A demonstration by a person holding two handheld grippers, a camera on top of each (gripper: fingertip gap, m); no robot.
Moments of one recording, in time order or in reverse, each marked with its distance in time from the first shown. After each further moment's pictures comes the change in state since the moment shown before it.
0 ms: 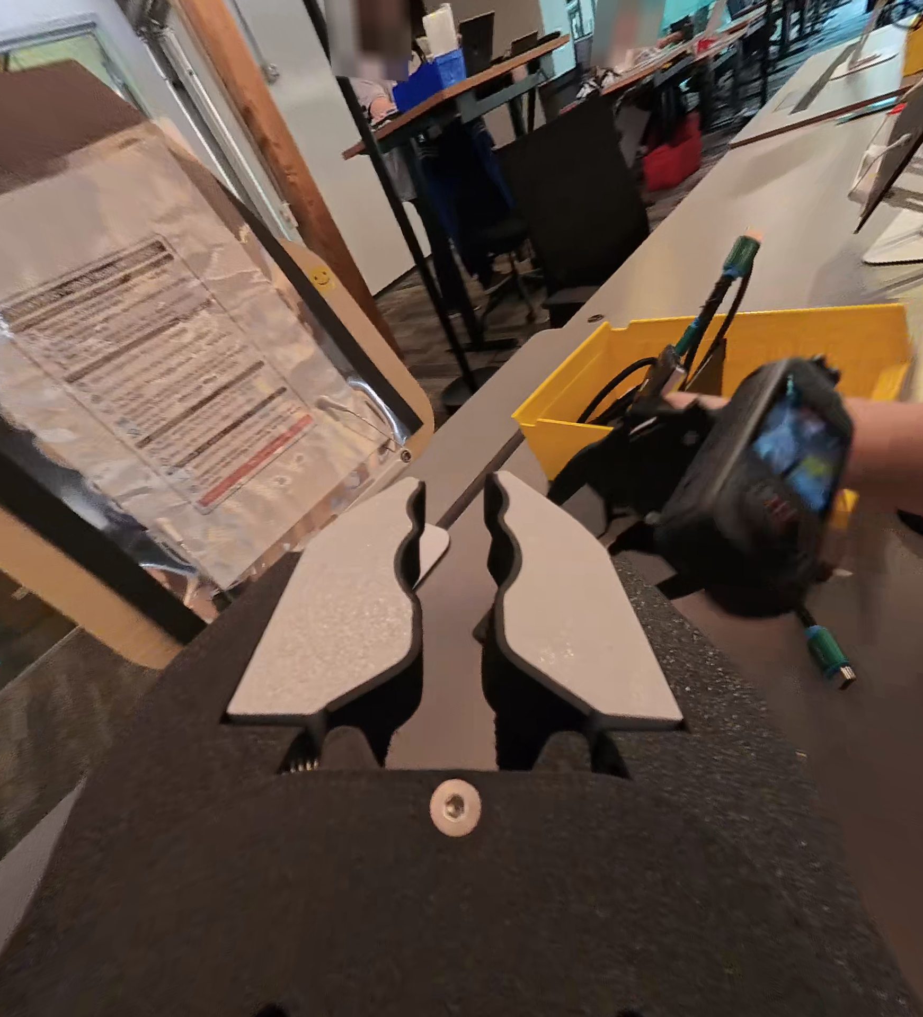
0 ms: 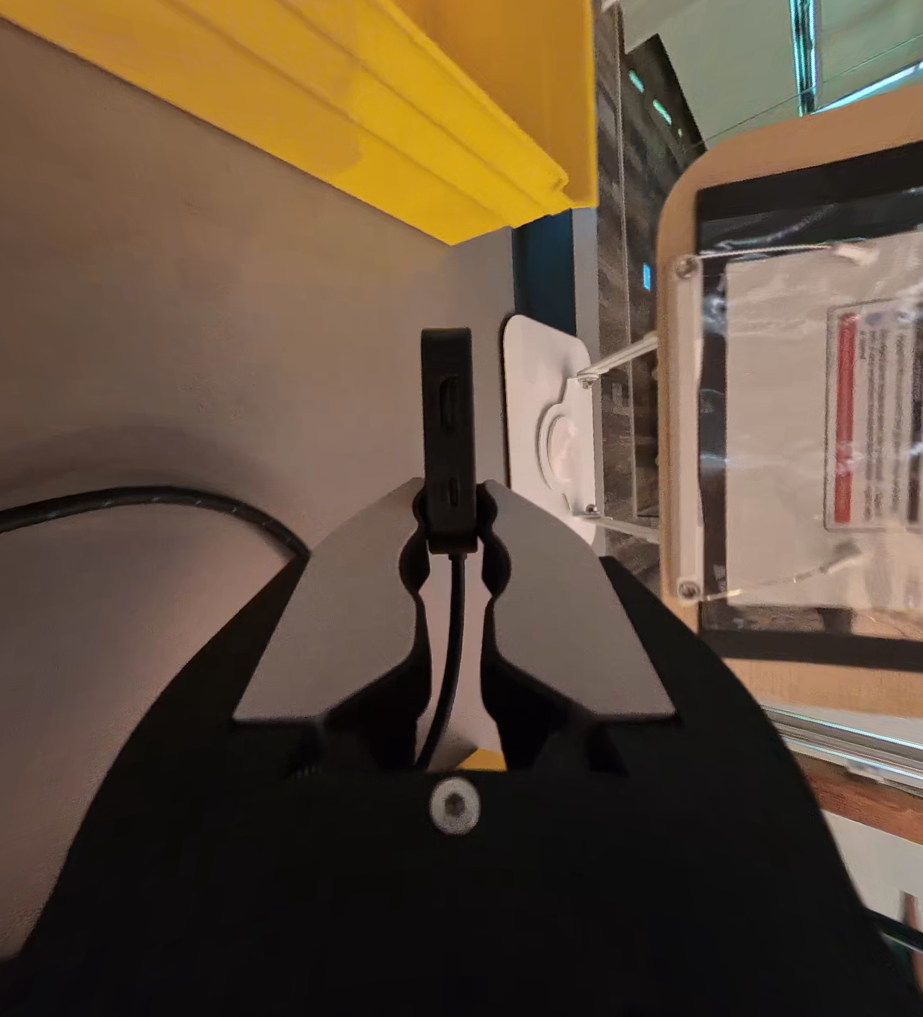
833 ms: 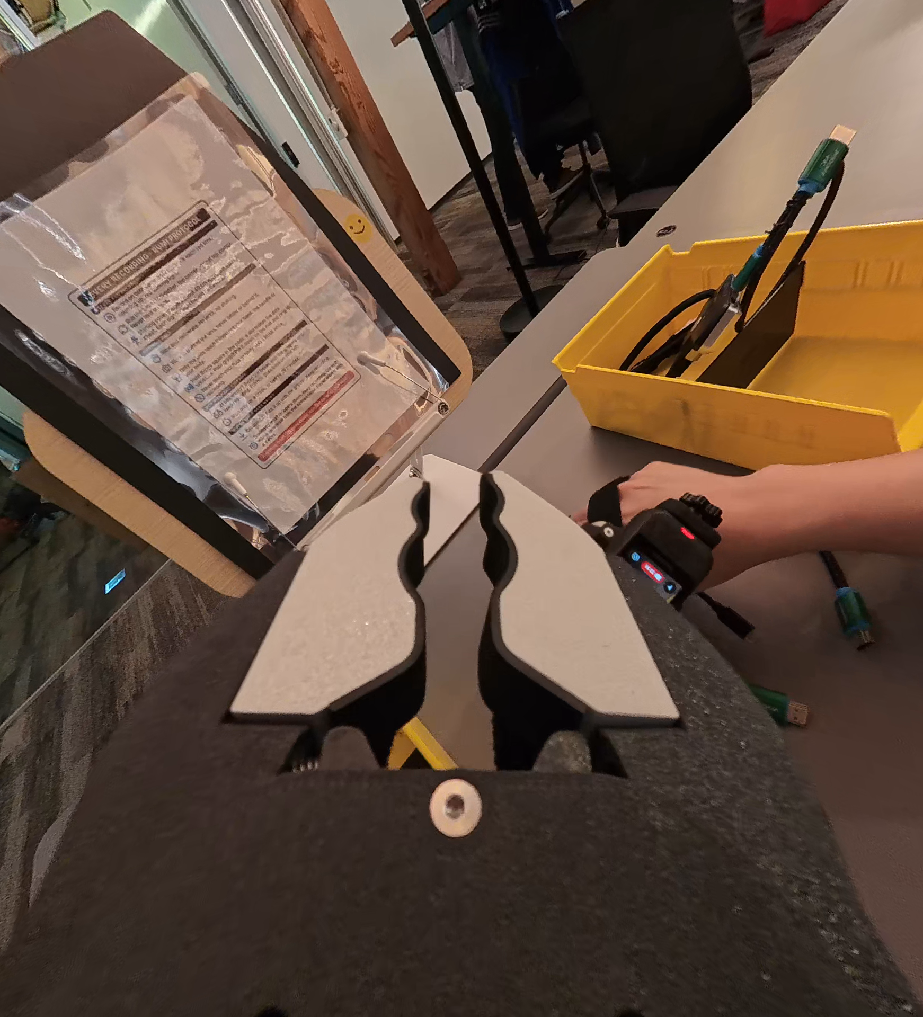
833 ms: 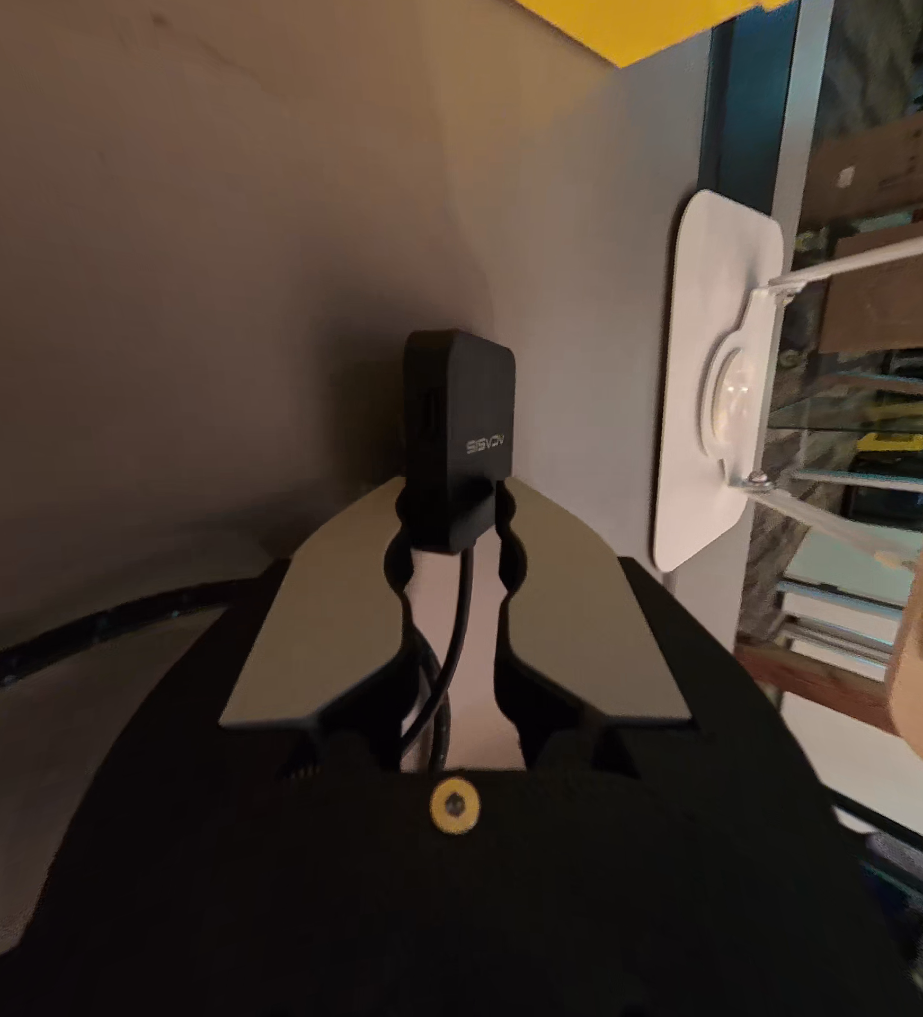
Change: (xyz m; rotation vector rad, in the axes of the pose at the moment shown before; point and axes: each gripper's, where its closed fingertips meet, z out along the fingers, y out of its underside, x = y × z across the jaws) left arm 0.006 -0.005 -0.013 -0.161 -0.116 0.072; right arm -0.058 0.029 0.073 -0.232 -0.155 0.075
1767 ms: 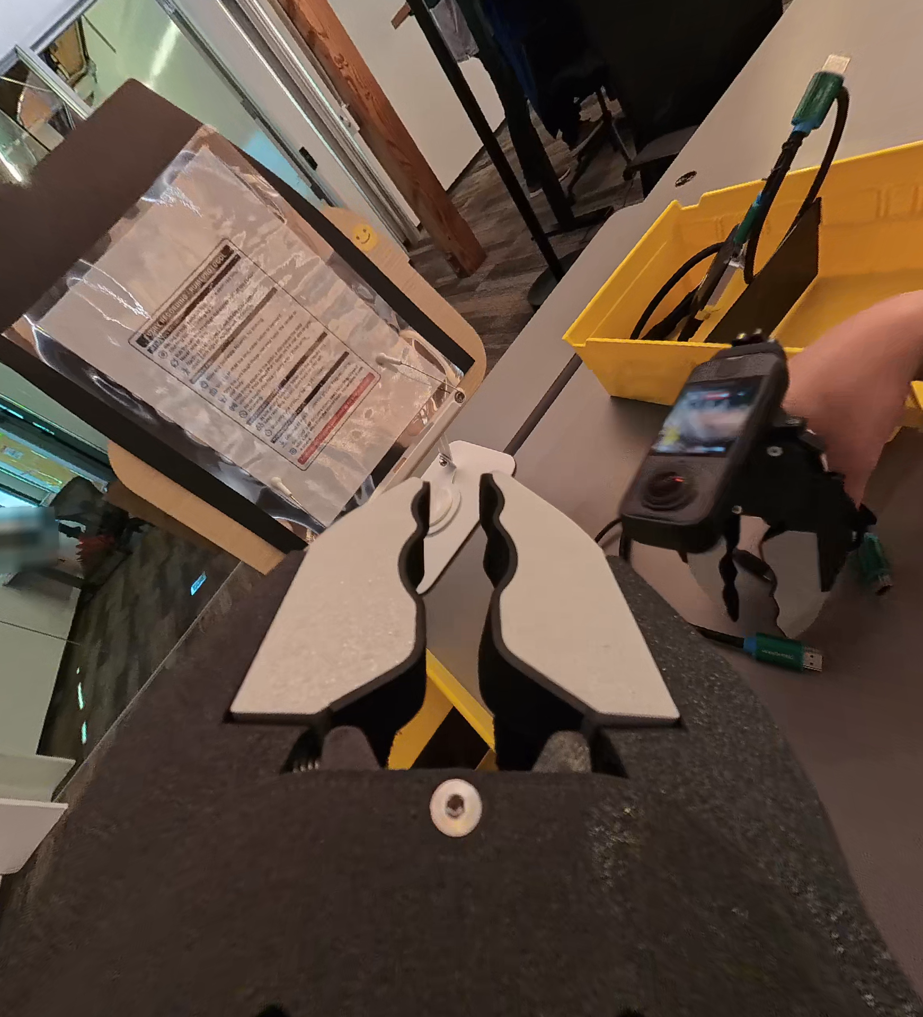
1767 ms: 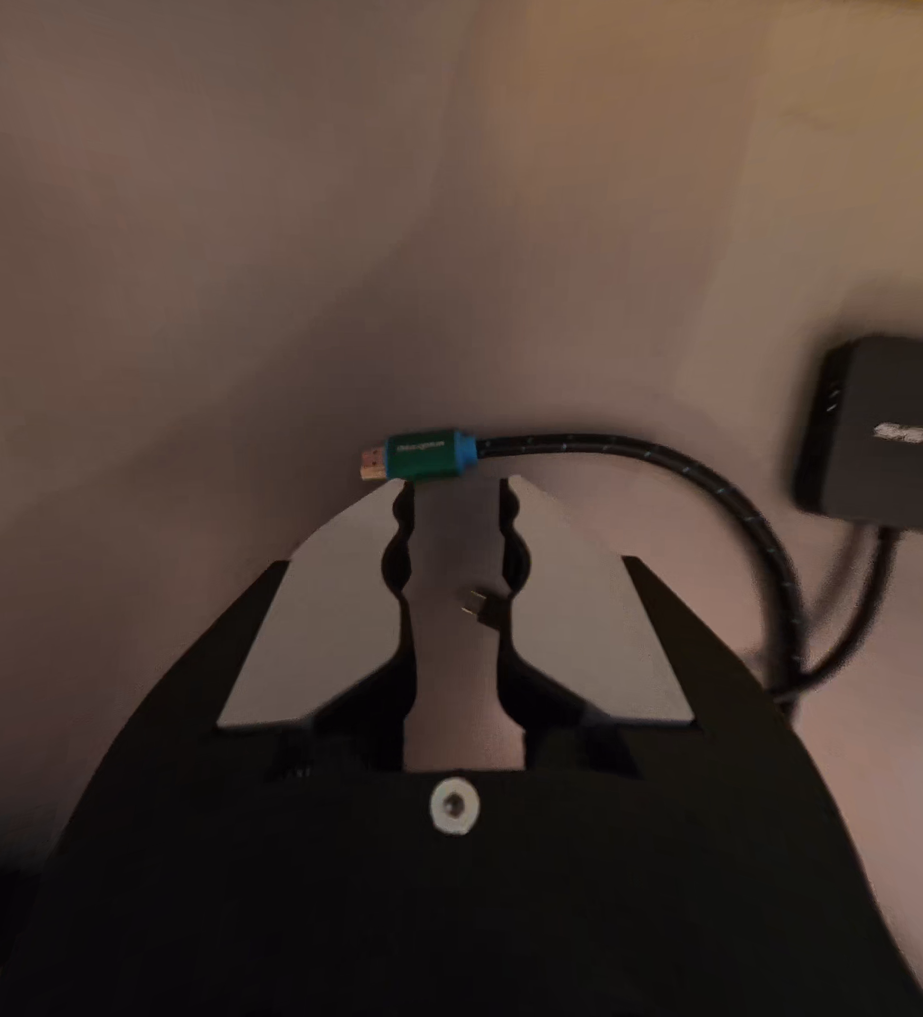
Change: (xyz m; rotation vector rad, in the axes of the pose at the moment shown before) left arm 0.010 -0.010 -0.027 -0.036 -0.053 0.141; right arm -0.113 0.012 -0.104 0.242 -0.775 0.038
